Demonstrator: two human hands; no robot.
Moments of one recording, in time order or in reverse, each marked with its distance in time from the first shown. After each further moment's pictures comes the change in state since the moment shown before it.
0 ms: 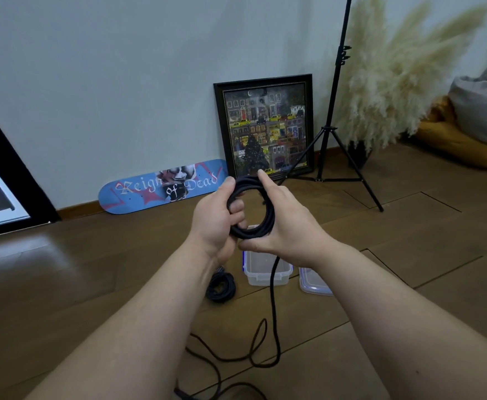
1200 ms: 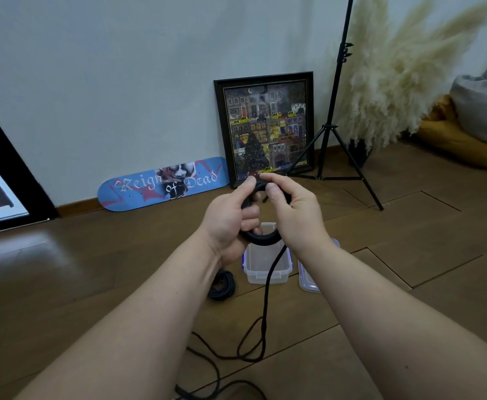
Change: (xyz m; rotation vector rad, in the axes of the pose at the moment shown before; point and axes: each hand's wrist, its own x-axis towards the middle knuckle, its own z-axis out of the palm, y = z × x) left_hand -0.004 -0.001 0.009 0.092 -0.177 -0.162; right_hand 0.012 0.009 0.018 0.516 0.438 0.109
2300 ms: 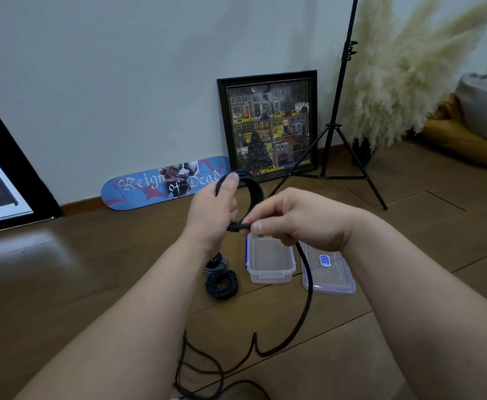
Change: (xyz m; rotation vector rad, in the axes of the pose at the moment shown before) left_hand 0.013 0.000 -0.036 0.320 0.220 0.382; right_hand 0.004 -0.056 -0.026 -0.121 -0.857 0.199
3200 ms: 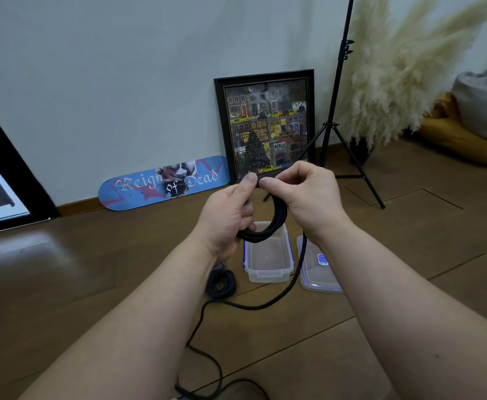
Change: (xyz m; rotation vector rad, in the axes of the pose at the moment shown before) left_hand -0.015 0.010 0.021 -0.216 -0.227 -0.183; right_hand 0.021 0.023 0.001 0.190 0.890 -0.153
